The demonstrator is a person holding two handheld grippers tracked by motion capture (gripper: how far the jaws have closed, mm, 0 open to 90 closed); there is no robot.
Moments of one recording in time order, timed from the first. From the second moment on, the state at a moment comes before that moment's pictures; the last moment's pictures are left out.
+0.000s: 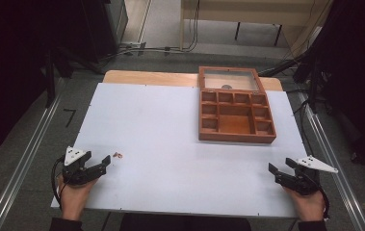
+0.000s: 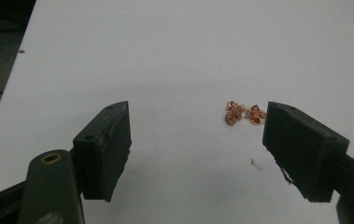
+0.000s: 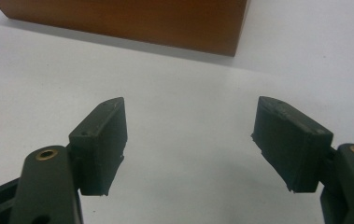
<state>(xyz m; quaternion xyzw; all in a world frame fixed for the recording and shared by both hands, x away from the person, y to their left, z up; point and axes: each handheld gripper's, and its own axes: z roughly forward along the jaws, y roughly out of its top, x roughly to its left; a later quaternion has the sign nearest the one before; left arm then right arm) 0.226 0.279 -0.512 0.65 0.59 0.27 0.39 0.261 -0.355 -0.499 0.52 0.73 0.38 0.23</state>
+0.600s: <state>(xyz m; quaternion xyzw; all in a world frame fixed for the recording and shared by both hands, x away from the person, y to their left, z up) 0.232 0.273 -0.512 0.66 0.59 0.26 0.39 0.261 -0.353 -0.500 0.52 0.73 0.38 0.23</state>
